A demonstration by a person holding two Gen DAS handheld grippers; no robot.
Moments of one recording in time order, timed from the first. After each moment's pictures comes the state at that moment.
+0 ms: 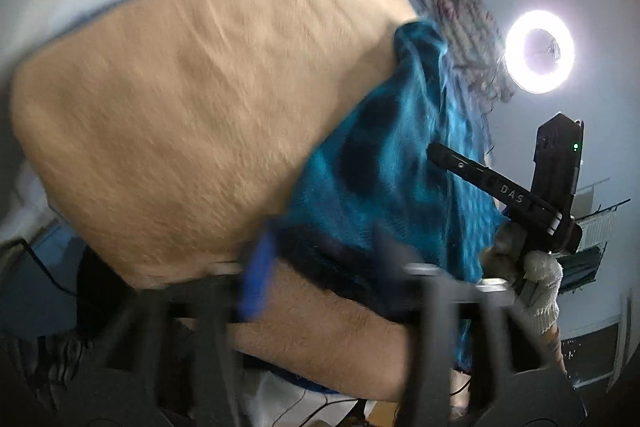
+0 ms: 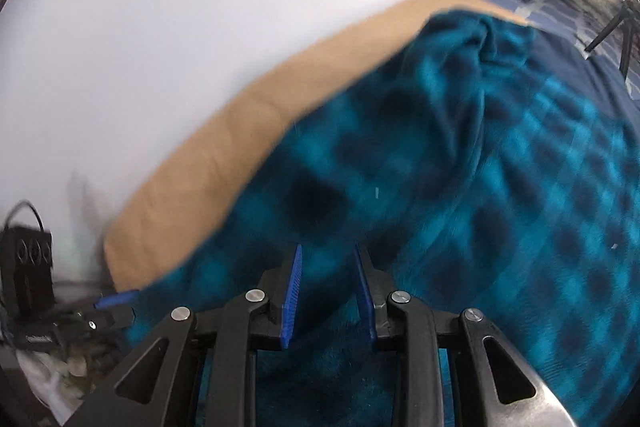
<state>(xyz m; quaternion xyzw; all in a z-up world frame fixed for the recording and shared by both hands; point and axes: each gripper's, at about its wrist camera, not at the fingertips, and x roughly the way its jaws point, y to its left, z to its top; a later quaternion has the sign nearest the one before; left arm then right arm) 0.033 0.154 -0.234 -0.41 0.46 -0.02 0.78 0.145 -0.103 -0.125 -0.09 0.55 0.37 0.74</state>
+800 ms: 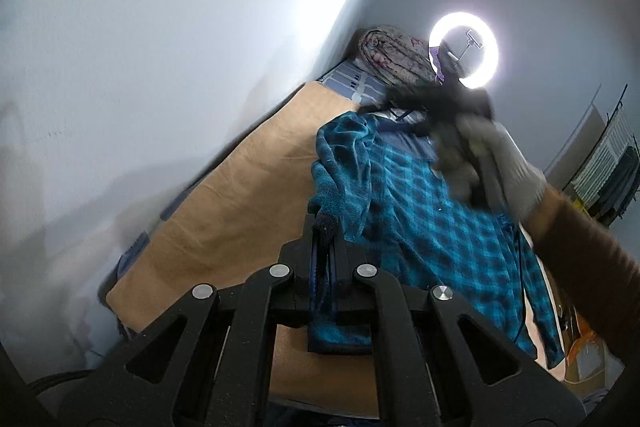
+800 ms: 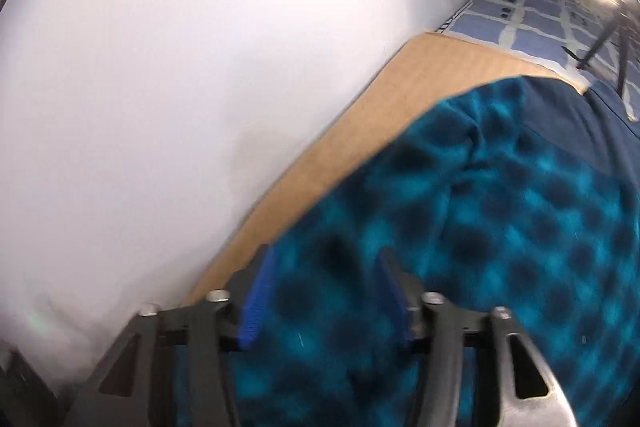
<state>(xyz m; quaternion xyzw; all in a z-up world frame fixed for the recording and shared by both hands) 0.006 0.145 -0.081 -0.21 0.31 -0.03 0.93 0.273 -0.066 -0.044 0.02 0.55 0.34 0.76</state>
